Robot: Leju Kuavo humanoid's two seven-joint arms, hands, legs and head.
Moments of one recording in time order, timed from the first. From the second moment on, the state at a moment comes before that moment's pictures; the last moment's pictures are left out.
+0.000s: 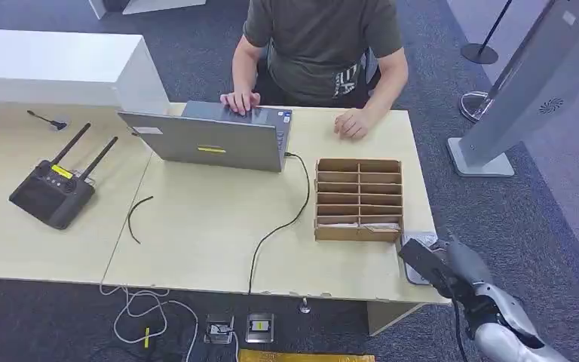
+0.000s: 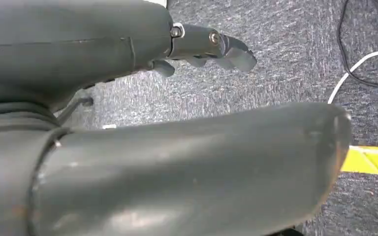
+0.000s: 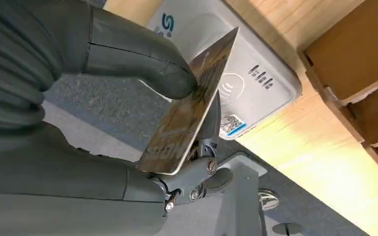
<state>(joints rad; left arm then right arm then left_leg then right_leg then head) -0.14 0.08 -1.27 -0.31 0.93 0.58 0.02 -0.29 -0.68 0.82 -1.53 0.29 -0.35 0.52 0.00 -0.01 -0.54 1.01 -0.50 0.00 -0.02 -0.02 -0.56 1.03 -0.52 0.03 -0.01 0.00</state>
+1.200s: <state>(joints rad) -0.14 0.10 -1.27 -0.33 0.95 0.56 0.01 -0.42 -0.84 0.77 -1.80 0.47 -0.48 0.66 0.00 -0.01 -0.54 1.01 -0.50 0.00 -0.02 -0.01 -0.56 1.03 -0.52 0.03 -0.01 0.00</state>
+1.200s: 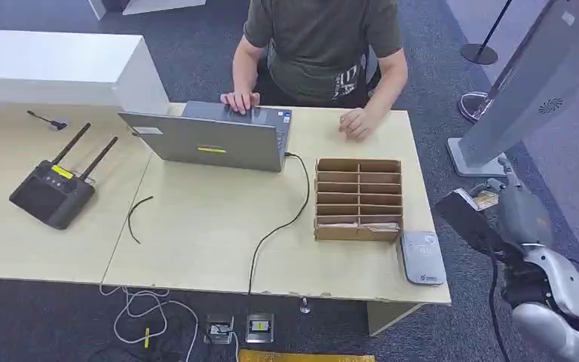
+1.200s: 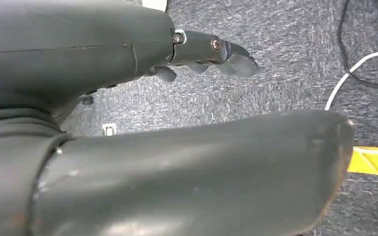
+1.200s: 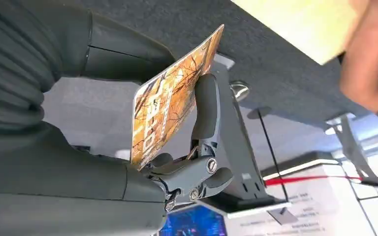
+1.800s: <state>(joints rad) -0.17 0.09 -1.27 -0.33 0.90 0.54 0.02 -0.51 -0.79 0.82 -1.80 0.79 -0.34 0.69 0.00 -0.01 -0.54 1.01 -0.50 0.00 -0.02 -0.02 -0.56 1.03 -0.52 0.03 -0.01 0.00</state>
